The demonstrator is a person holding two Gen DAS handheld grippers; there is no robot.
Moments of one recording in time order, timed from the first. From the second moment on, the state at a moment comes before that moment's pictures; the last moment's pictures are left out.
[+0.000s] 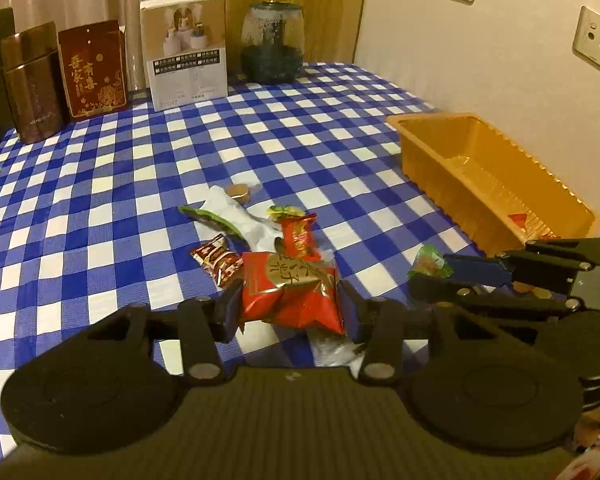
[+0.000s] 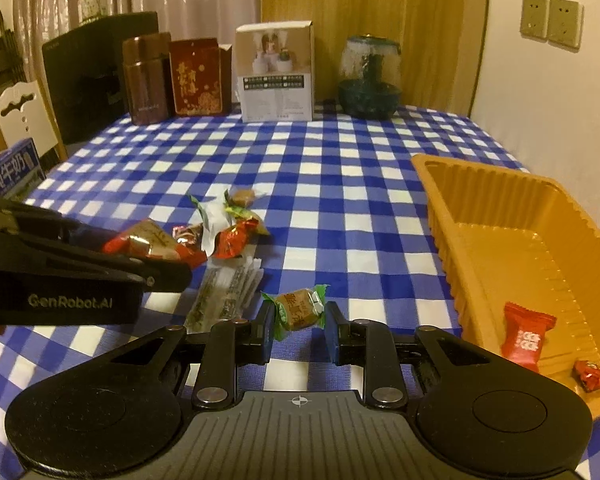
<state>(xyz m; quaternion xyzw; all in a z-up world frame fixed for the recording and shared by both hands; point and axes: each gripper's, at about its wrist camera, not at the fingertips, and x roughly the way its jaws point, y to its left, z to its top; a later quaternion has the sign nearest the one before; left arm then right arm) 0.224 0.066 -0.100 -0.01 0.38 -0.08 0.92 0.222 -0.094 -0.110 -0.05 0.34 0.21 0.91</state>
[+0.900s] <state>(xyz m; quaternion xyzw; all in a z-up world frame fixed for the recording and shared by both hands) 0.135 -0.010 -0.056 -0.05 0.34 -0.05 0.94 0.135 -0.203 -0.063 0.01 0.32 0.13 0.94</state>
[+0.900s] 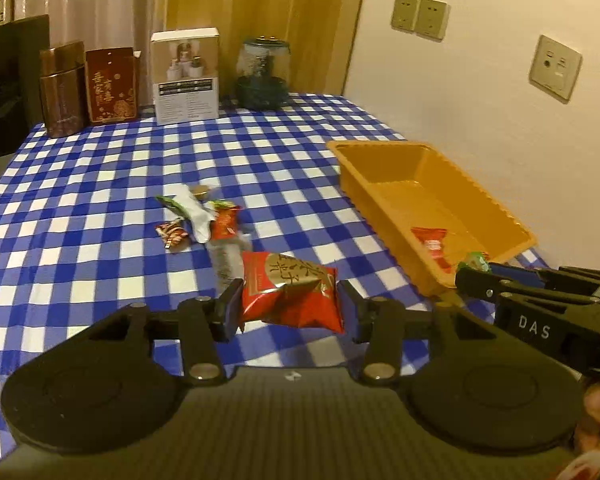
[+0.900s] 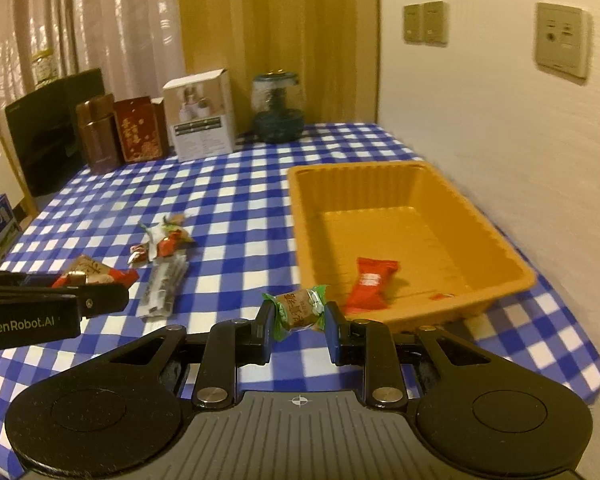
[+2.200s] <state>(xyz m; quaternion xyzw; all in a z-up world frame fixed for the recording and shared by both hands) 0.188 -0.129 -0.033 -0.03 0.32 -0.13 0.94 0.177 -0.316 -0.021 0.05 0.29 0.07 0.95</state>
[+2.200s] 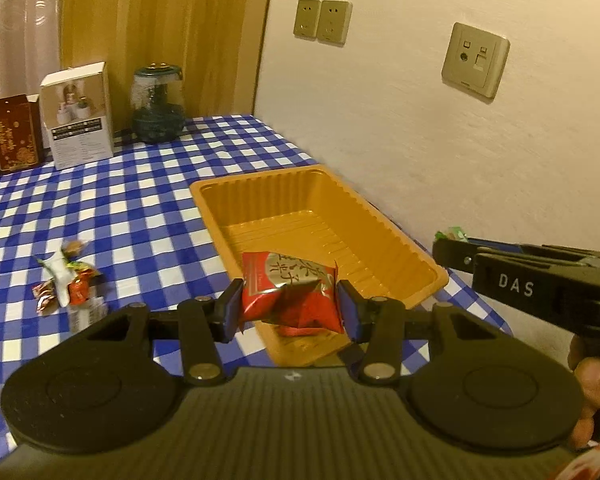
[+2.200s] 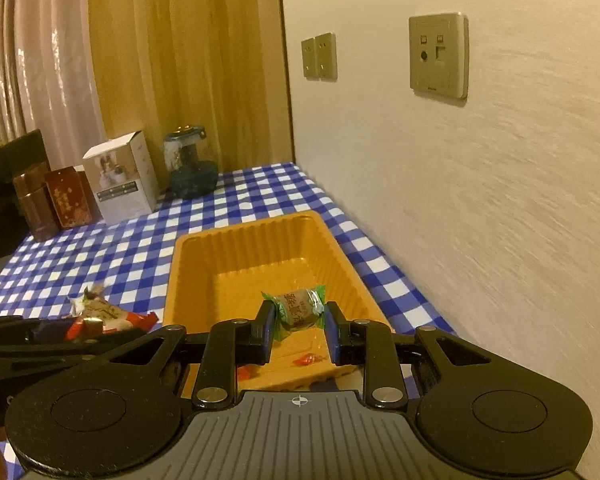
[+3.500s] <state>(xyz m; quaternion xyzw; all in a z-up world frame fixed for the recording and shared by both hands) 0.204 -0.119 -0.061 -0.04 0.33 -0.09 0.94 0.220 -0.326 -0.041 0.07 0.31 0.08 0.94</state>
